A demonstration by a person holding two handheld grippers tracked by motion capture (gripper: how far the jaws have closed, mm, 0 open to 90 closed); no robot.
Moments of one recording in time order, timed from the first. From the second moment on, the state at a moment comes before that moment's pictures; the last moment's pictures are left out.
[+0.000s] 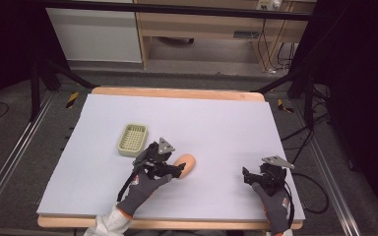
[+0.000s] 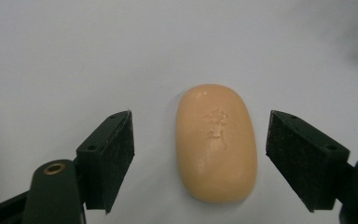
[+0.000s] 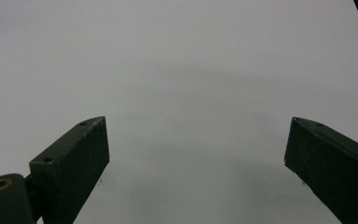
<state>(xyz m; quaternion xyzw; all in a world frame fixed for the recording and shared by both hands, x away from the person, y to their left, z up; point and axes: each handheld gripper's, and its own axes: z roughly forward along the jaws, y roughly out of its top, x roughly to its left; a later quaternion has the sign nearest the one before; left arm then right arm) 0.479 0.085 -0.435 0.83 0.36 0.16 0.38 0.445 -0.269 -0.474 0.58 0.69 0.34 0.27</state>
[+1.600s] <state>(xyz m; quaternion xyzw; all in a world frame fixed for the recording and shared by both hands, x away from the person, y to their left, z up) 0.495 0.047 -0.469 0.87 0.36 0.15 0.31 0.446 -0.268 -0.475 0.57 0.70 0.33 0.27</state>
